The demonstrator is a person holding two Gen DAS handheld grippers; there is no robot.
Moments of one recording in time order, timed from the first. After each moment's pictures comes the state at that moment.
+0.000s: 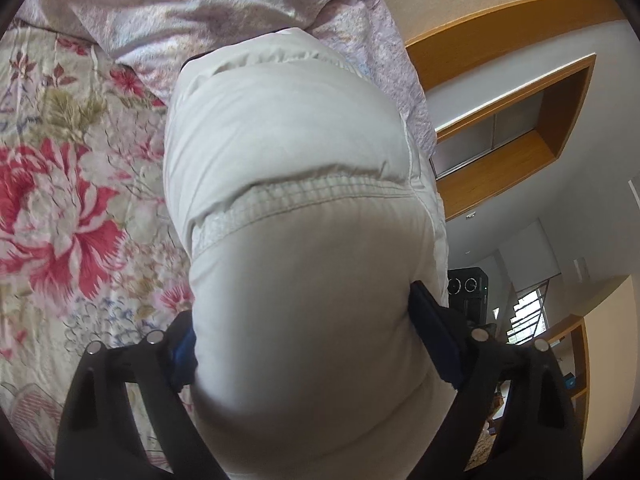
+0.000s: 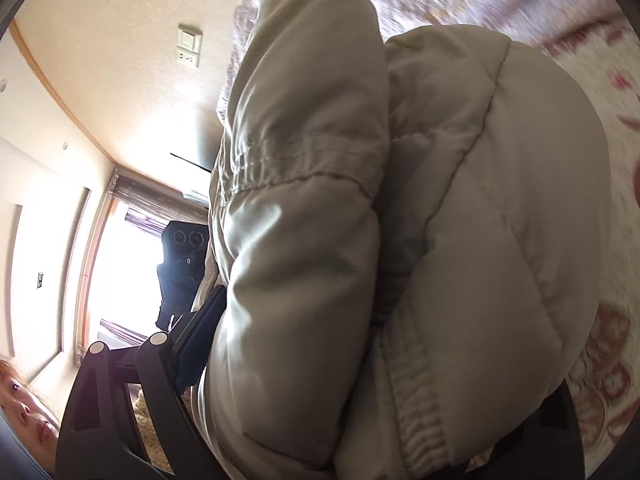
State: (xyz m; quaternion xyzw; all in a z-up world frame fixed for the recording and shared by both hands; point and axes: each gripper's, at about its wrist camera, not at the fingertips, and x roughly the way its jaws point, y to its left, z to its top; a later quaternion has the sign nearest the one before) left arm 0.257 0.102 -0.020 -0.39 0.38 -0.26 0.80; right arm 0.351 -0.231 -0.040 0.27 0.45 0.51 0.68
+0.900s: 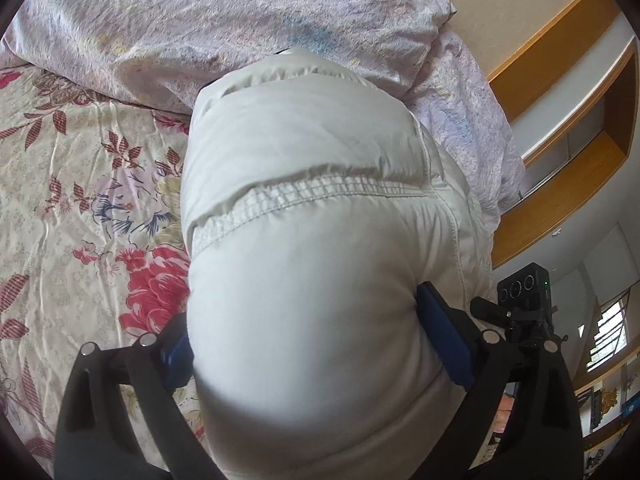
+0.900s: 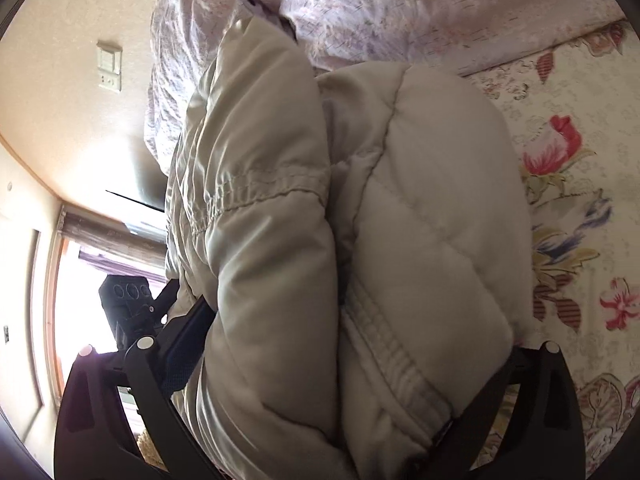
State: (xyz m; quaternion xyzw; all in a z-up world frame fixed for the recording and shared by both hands) left arm 0.288 0.164 -0.028 -0.31 0.39 -0.10 0.86; right arm 0.391 -0.174 -0.066 0.29 0.51 0.39 0.71
